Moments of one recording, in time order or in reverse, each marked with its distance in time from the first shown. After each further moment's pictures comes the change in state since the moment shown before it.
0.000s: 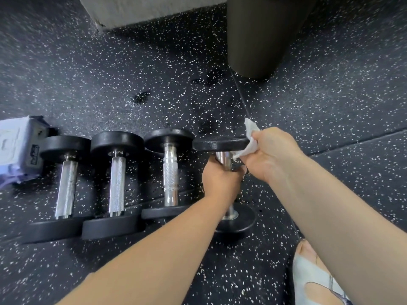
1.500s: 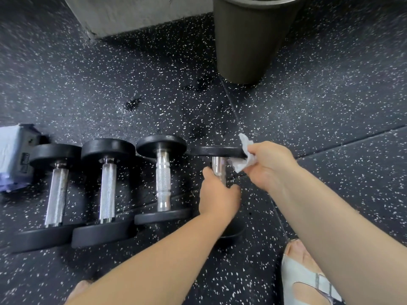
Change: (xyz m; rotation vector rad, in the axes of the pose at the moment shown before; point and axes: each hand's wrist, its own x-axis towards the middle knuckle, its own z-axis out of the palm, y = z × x) left_hand -0.031 0.003 0.008 0.342 -0.021 0.003; right_hand 0.014 -0.003 -0.031 -0.033 0.061 0.004
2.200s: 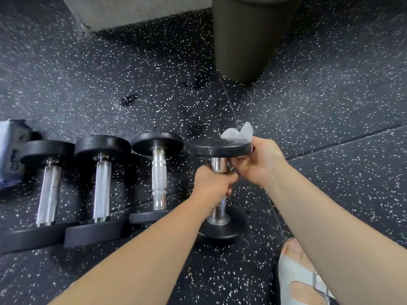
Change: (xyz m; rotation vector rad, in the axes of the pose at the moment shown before) left_hand 0.027 0.002 -0.005 -0.487 -0.181 -0.102; right_hand 0.015 0.003 -0.001 0.207 -0.147 0.095
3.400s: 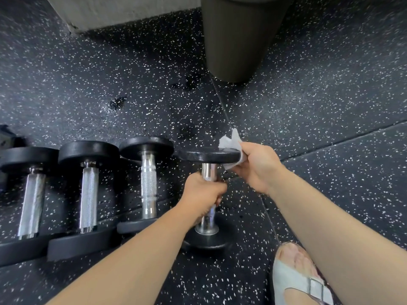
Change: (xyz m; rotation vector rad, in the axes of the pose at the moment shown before) left_hand 0.003 -0.008 -0.007 0.112 -0.077 -0.033; right_hand 0.019 -0.004 -0.019 -0.476 -0.030 -0.192
